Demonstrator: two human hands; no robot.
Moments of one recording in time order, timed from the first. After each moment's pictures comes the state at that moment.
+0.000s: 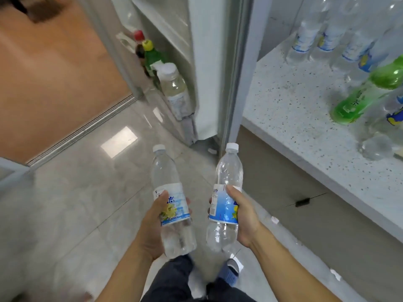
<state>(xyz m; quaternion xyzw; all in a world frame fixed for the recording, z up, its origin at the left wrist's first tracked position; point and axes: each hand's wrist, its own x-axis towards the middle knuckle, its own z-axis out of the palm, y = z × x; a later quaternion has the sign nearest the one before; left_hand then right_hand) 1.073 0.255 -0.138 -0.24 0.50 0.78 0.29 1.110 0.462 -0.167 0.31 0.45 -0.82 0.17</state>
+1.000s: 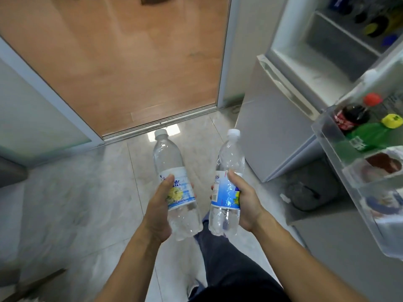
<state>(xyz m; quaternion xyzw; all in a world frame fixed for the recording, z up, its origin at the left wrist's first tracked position) 0.829 -0.118 -0.131 -0.27 0.47 0.83 0.14 0.783 0.080 -0.156 0.18 0.52 -0.77 0.32</state>
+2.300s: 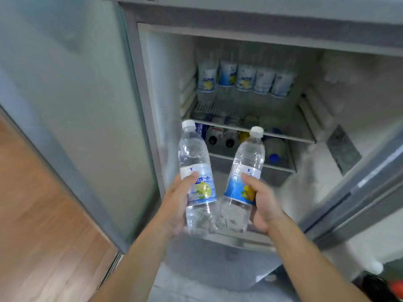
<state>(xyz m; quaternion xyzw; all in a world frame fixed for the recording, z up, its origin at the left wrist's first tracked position) 0.131 0.113 -0.002 0.12 0.52 0.71 0.46 0.268 0.252 -0.009 0.37 0.44 -0.79 -0.23</state>
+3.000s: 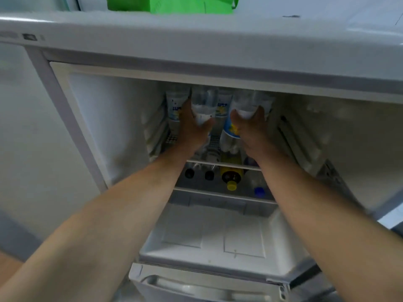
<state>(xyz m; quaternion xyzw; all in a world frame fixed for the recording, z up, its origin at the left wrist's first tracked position) 0.018 0.391 0.083 0.39 0.64 0.65 0.13 0.140 0.472 0.096 0.36 0.61 -0.53 -0.47</state>
